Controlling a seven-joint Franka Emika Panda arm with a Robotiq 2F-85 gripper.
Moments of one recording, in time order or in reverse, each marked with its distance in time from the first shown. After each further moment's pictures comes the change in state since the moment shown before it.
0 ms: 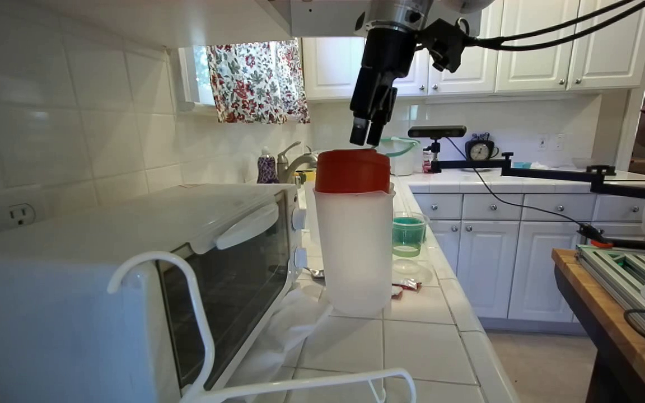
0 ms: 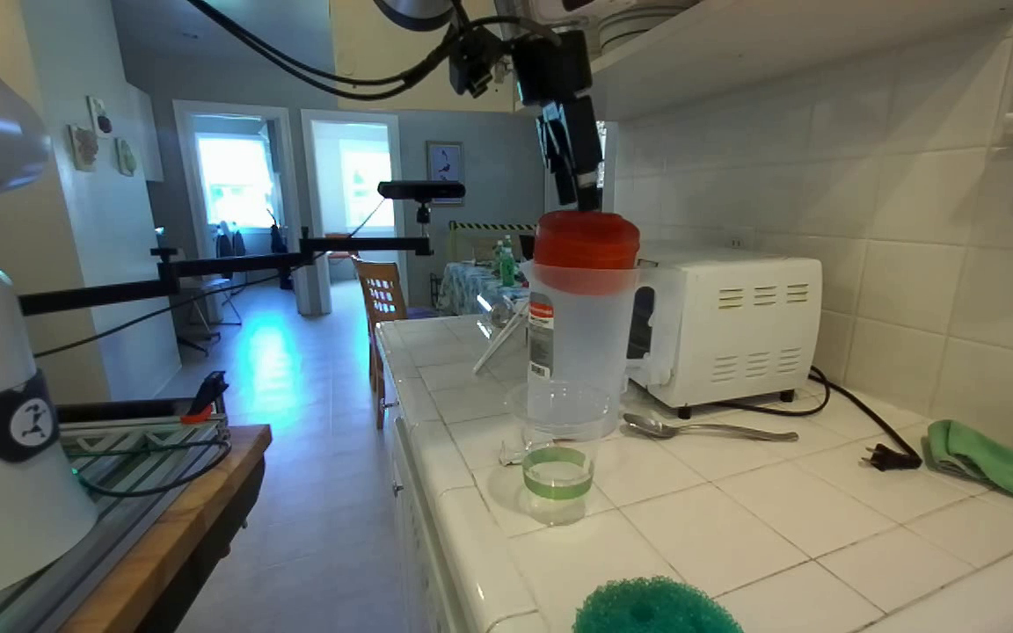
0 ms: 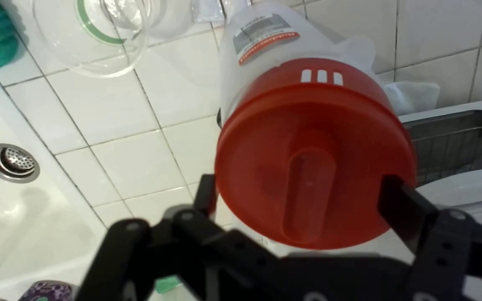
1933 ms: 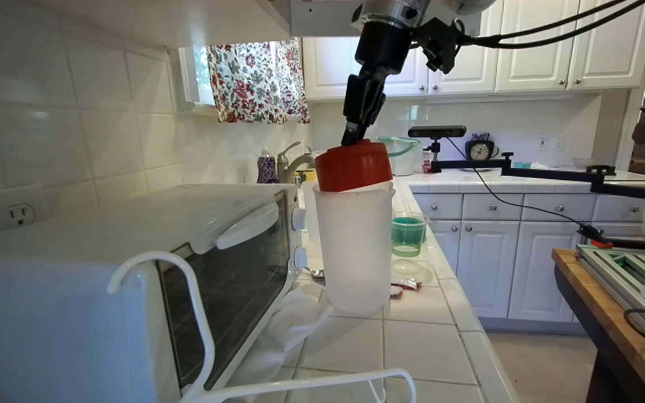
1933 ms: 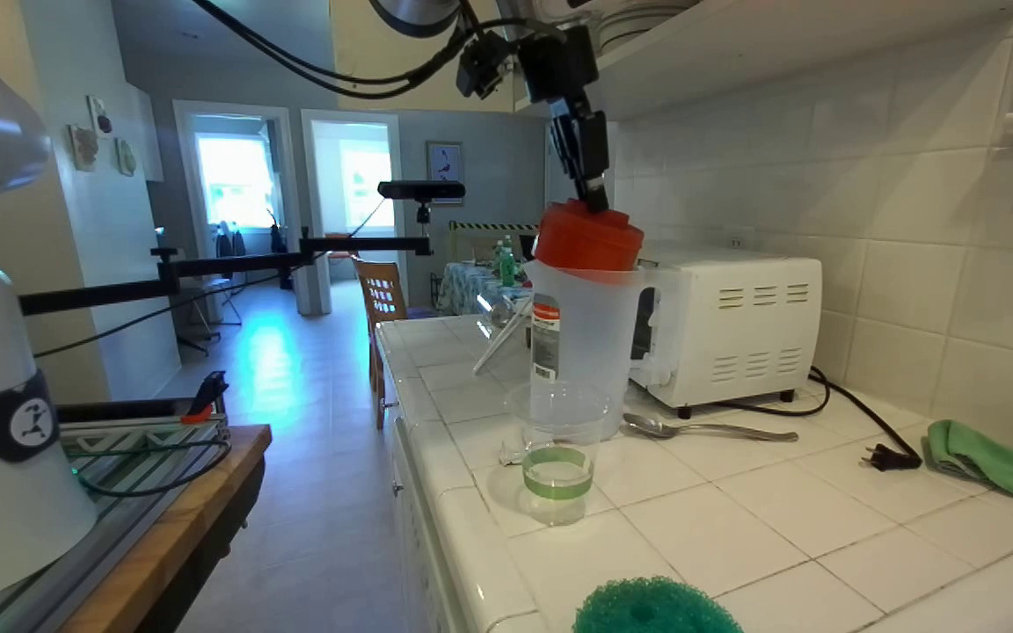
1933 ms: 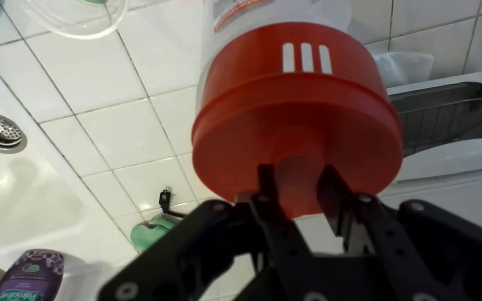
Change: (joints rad) arm 0.002 0.006 0.009 -0.003 -0.012 0.091 0.001
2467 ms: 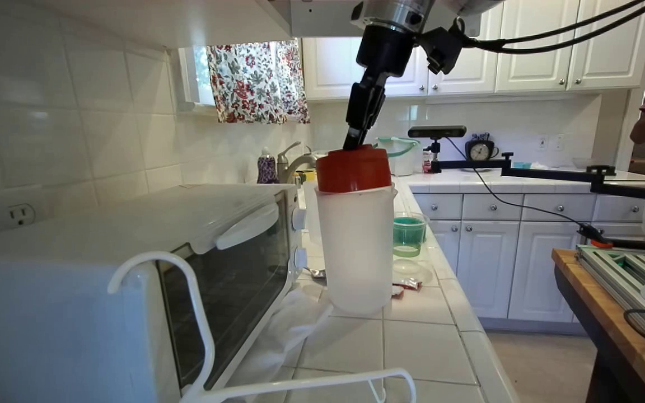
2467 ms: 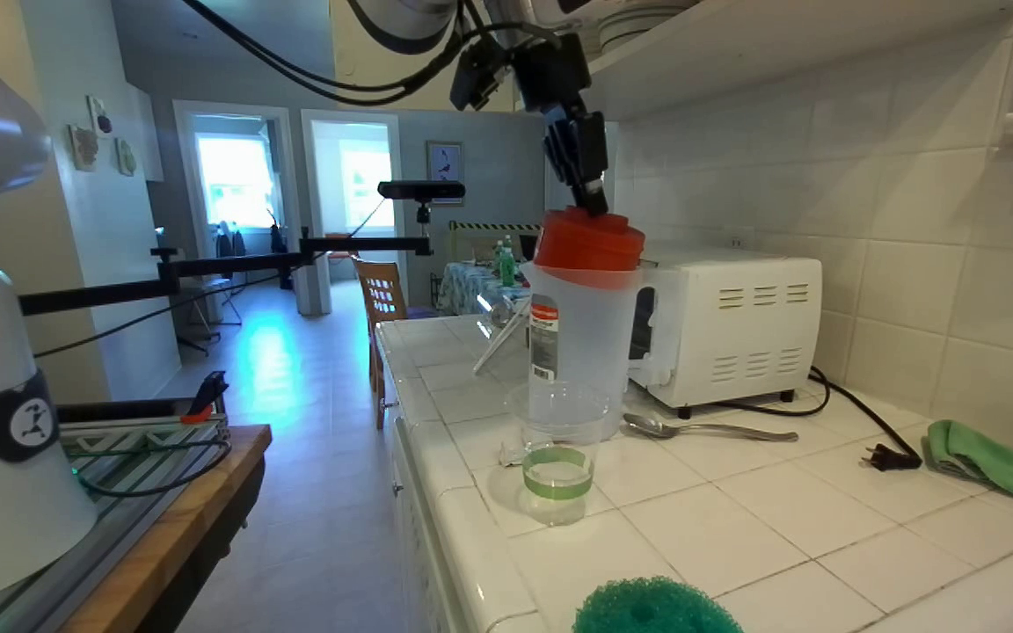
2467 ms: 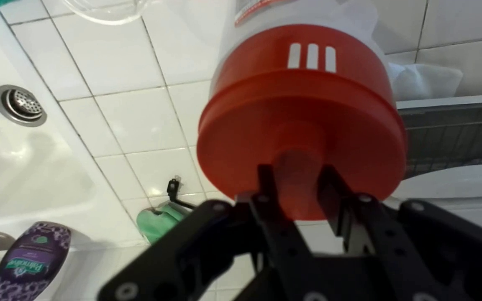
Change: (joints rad) arm -0.003 0.000 0.022 -0.015 -0.147 0.016 0.059
